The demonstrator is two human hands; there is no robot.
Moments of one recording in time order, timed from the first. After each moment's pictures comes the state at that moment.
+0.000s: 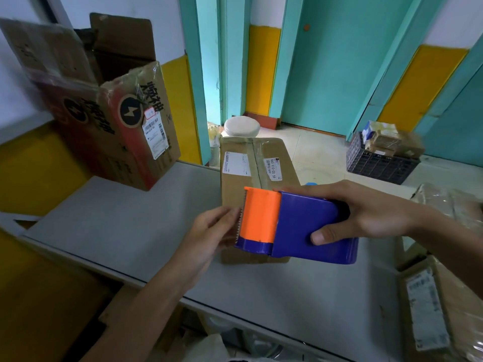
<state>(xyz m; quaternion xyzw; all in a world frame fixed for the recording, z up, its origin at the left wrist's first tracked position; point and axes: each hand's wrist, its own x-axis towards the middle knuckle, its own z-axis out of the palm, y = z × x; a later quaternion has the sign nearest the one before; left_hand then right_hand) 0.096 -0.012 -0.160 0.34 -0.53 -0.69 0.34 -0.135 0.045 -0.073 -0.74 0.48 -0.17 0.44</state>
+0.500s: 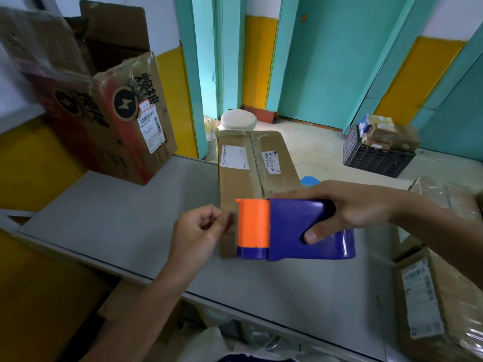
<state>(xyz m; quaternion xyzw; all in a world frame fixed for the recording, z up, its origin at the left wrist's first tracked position) 0.105 -0.013 -0.176 0.43 -0.62 -0.50 0.42 -0.137 0.031 -0.082 -0.72 0.49 -0.07 0.48</state>
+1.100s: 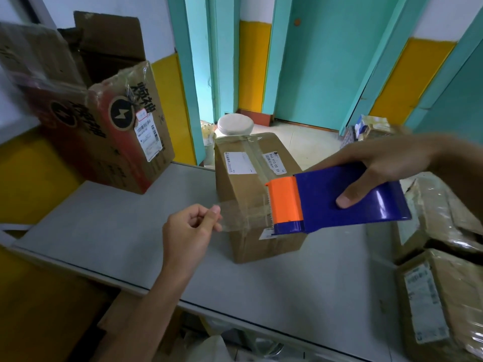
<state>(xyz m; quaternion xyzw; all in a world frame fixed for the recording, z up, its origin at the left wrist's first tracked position) 0.103 -0.031 -0.176 0.52 -0.60 -0.42 0.45 -0.169 0.010 -0.021 -0.67 0.59 0.06 0.44</state>
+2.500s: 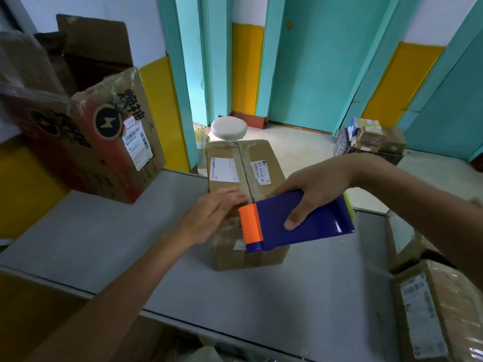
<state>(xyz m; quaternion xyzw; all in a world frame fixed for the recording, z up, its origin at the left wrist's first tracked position) 0.069 -0.113 -0.195 0.29 -0.86 -0.36 0.23 -0.130 -0.041 -0.052 -0.67 0.60 0.18 0.41</state>
